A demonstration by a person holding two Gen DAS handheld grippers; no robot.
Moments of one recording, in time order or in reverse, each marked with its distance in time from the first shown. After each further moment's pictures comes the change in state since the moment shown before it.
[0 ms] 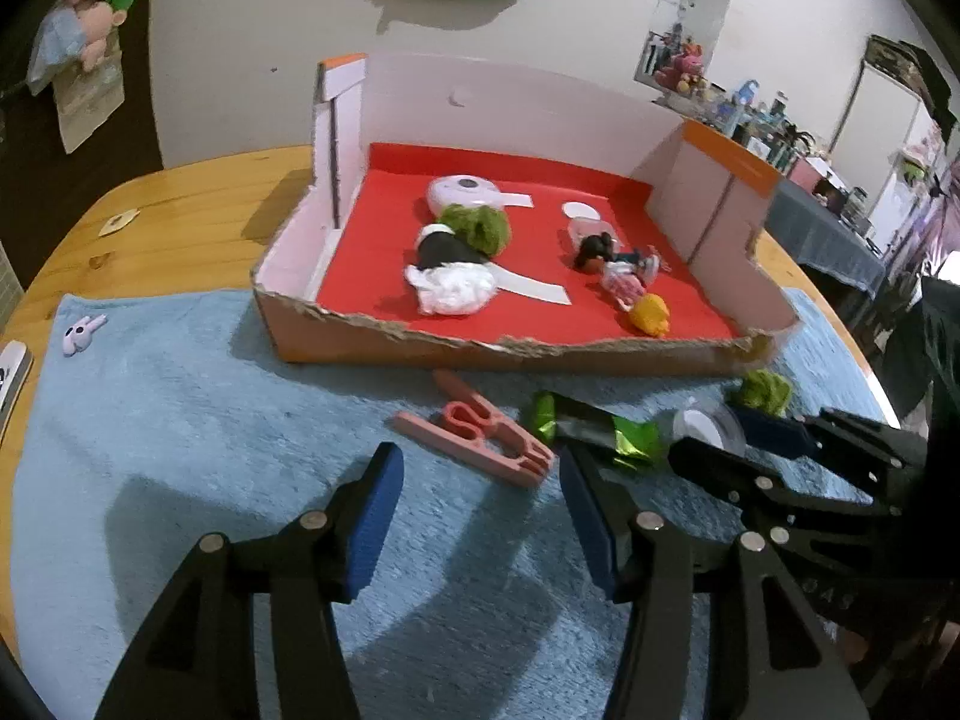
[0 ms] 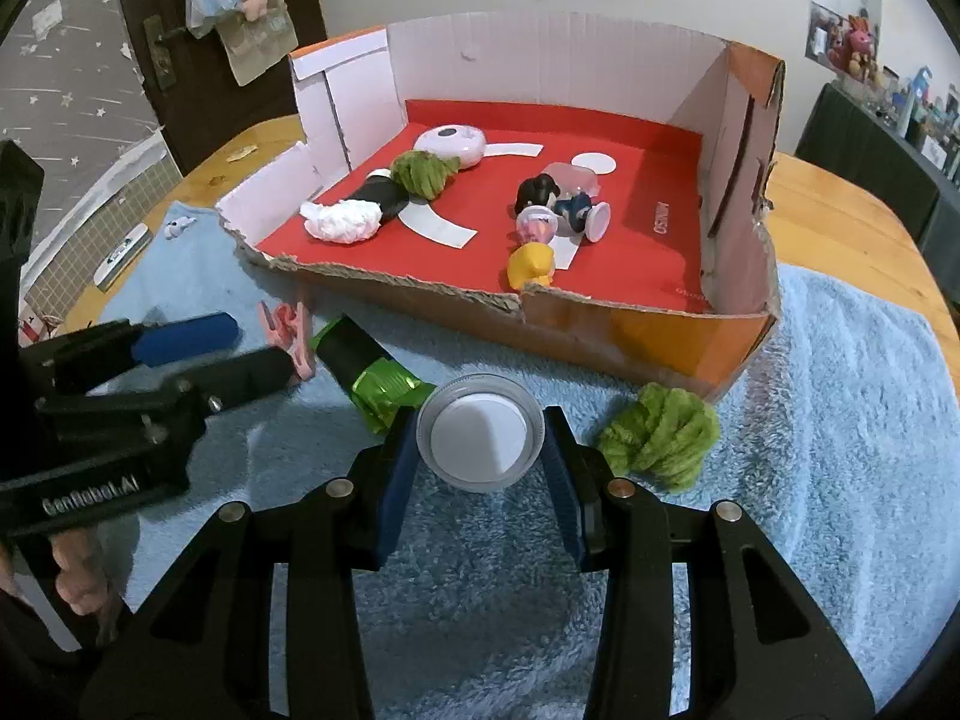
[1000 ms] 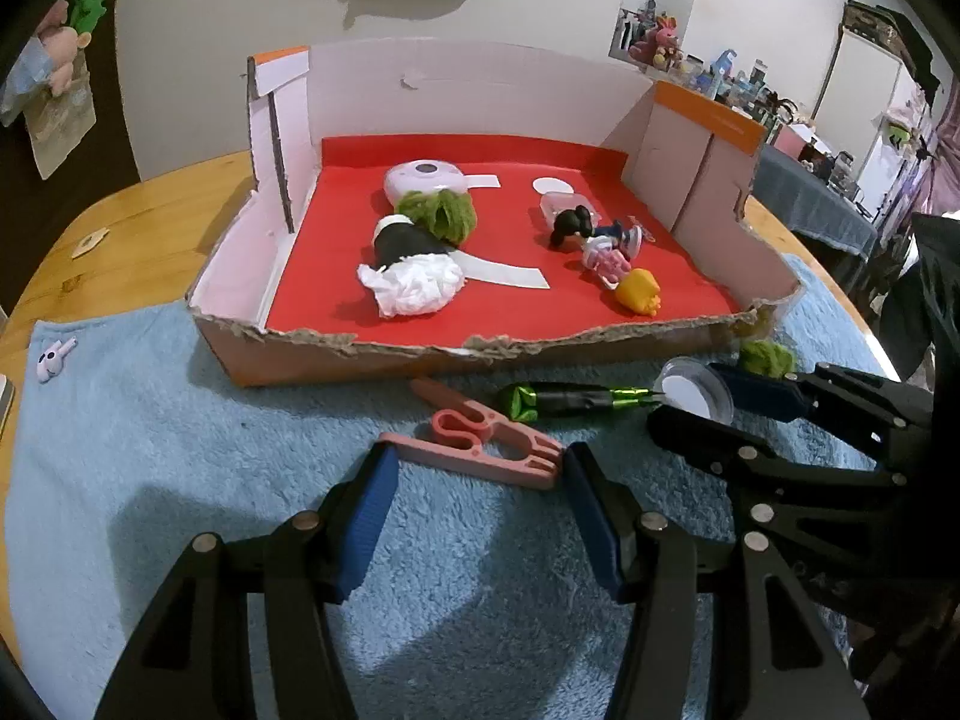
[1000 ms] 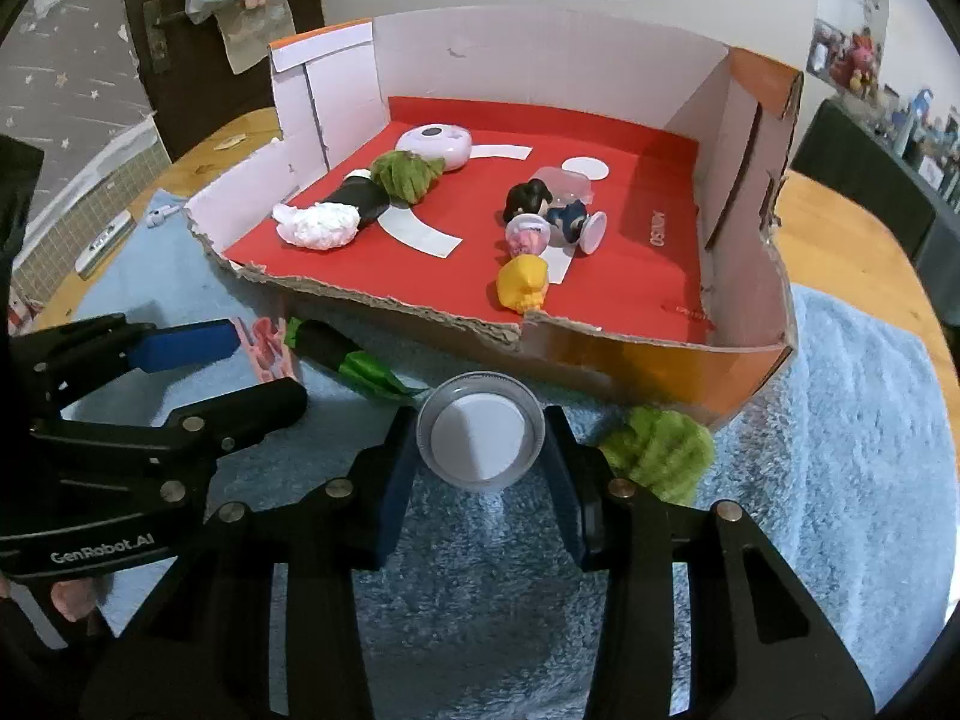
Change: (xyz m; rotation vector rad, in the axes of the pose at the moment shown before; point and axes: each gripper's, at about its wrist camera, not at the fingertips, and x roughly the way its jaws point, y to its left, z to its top) left arm 0.018 -0.017 0.002 0.079 0.027 -0.008; right arm 0.009 -0.007 0.007 -0.031 0.001 -0.030
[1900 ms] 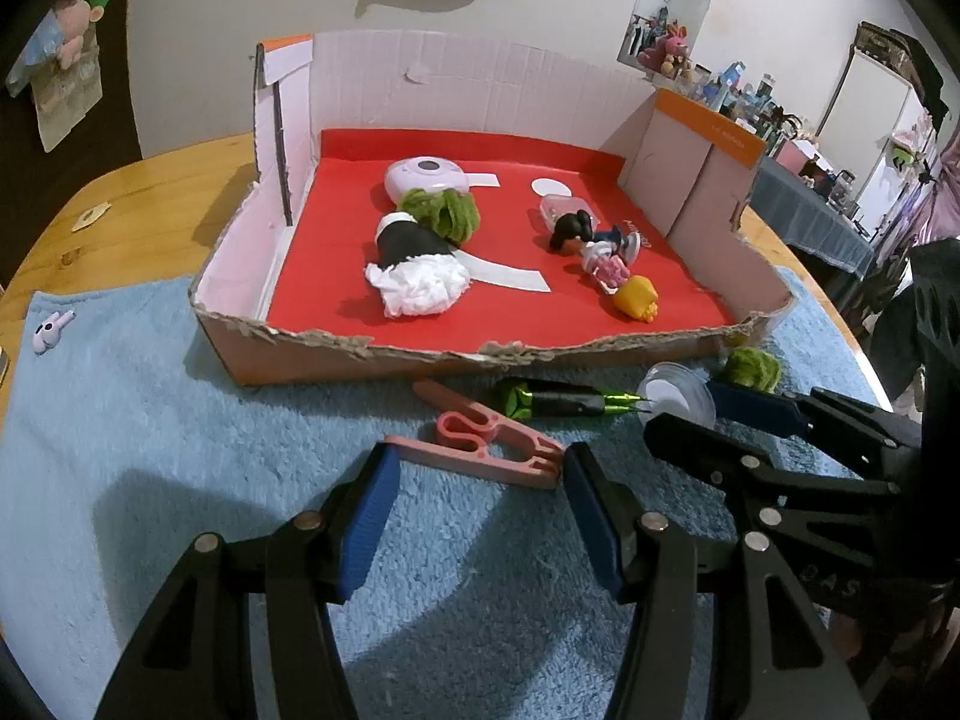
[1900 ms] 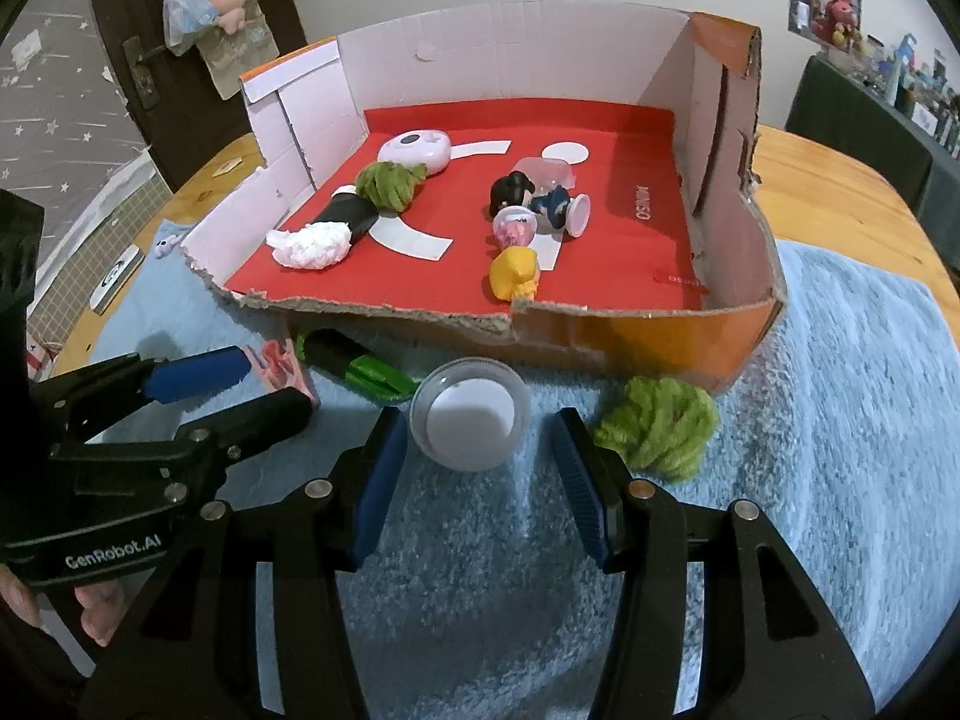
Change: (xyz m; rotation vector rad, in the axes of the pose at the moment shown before) left arm -0.003 -0.002 -0.001 -0.049 0.012 -0.028; right arm -0.007 -0.014 0.000 0.090 0.012 0.044
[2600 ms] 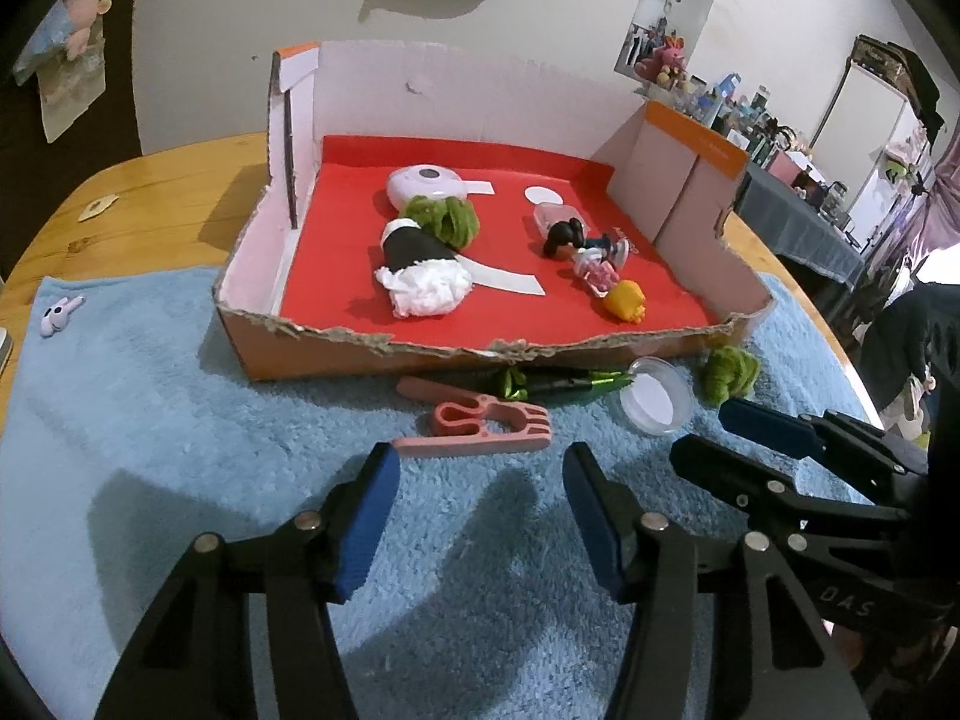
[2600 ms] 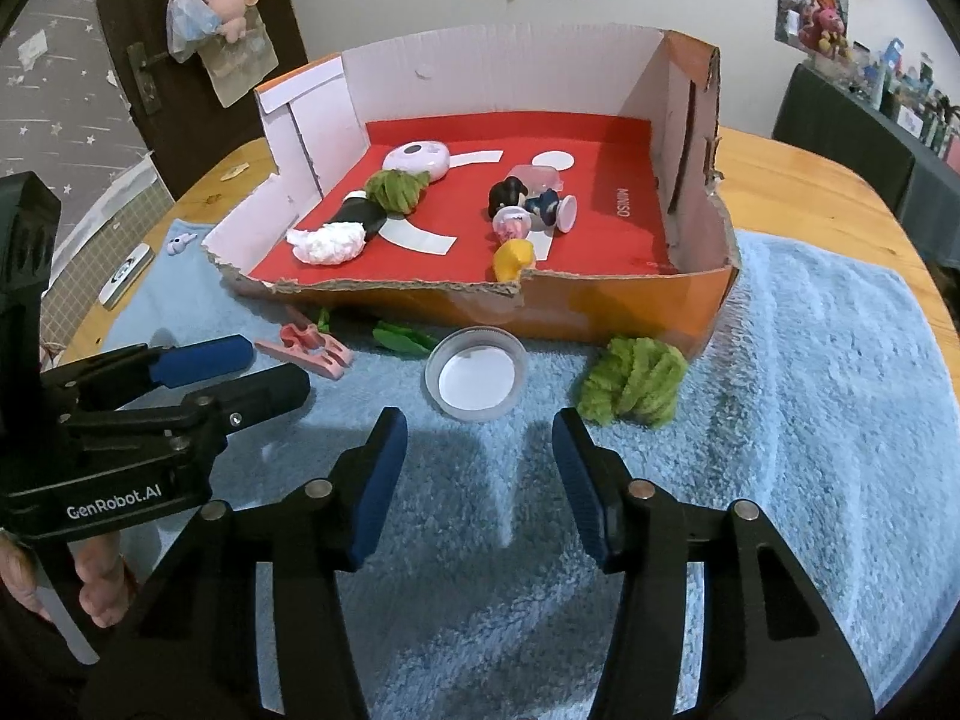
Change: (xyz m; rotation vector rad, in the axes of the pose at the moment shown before) left arm -0.012 0.002 -0.005 -0.020 -0.013 -0.030; right arm -0.022 0.002 -0.013 0.005 -0.026 -0.018
